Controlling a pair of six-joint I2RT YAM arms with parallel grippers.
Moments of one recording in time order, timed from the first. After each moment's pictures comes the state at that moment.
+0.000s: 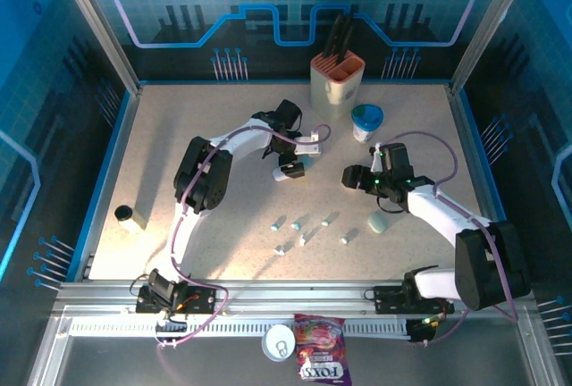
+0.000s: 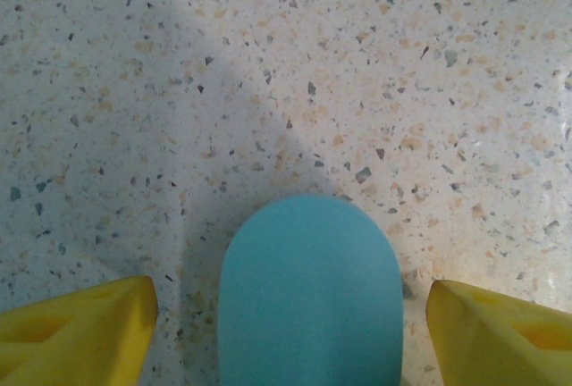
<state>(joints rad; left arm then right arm) -0.49 2.33 1.85 -0.72 0.34 0.93 0.23 1.32 0.67 -0.22 -0.25 0.47</state>
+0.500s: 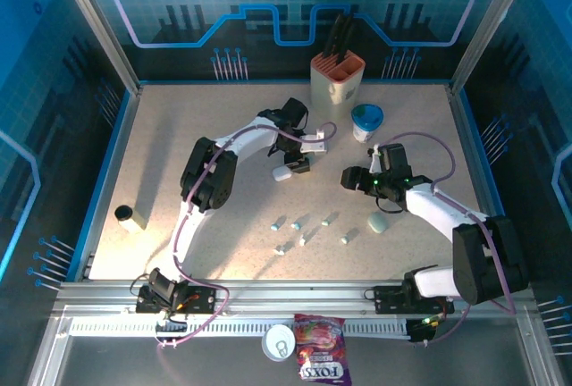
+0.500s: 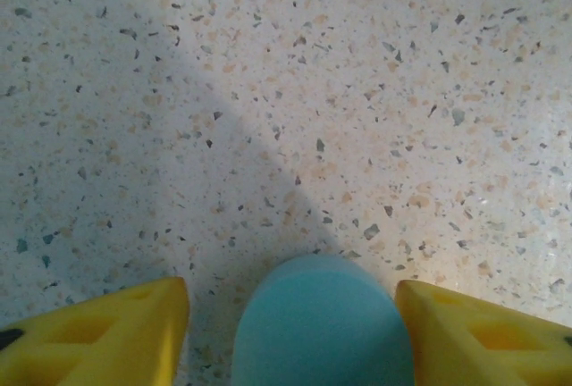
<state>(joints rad) -0.51 2.39 1.96 -0.77 0.34 0.90 0.23 1.35 0.67 -0.22 -0.27 0.47</state>
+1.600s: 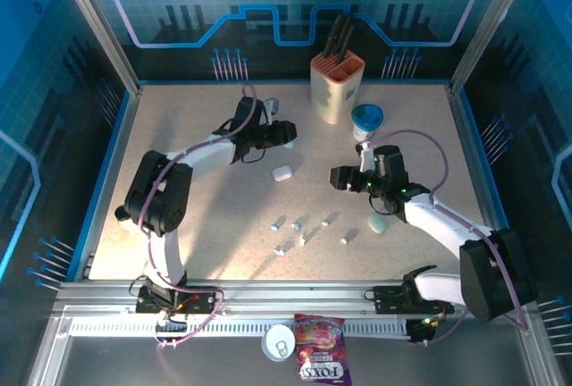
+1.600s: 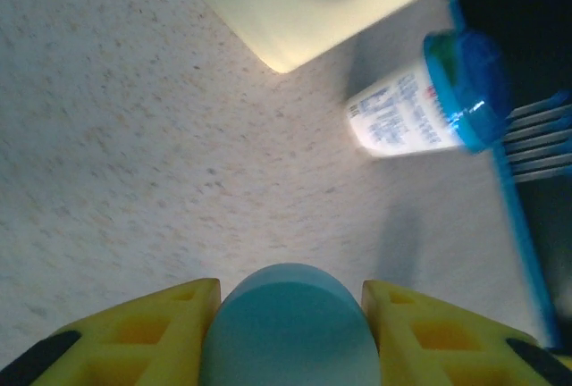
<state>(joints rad) -0.39 1.88 1.22 0.10 0.40 -0.72 0.34 1.25 0.60 0.02 -0.28 0.35</state>
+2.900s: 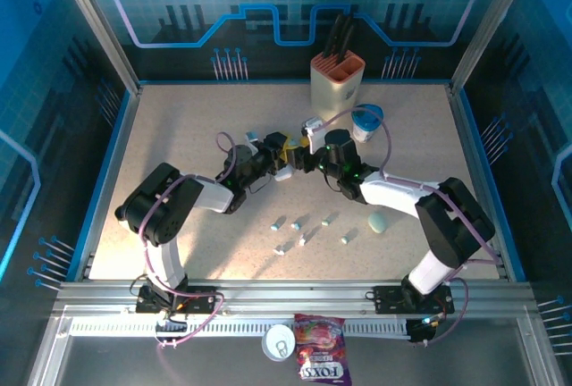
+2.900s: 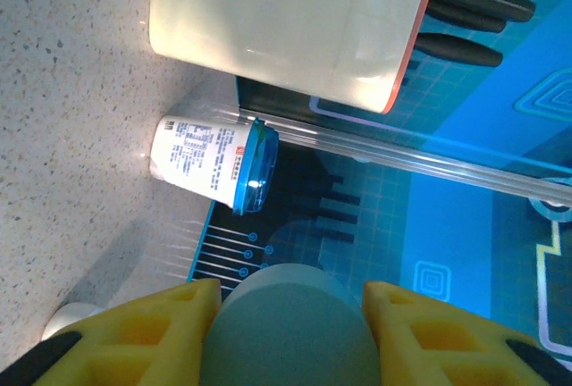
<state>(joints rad) -0.49 1.84 0.72 1.06 0.19 -1.76 0.60 1.64 0.89 0.39 -0.14 0.14</state>
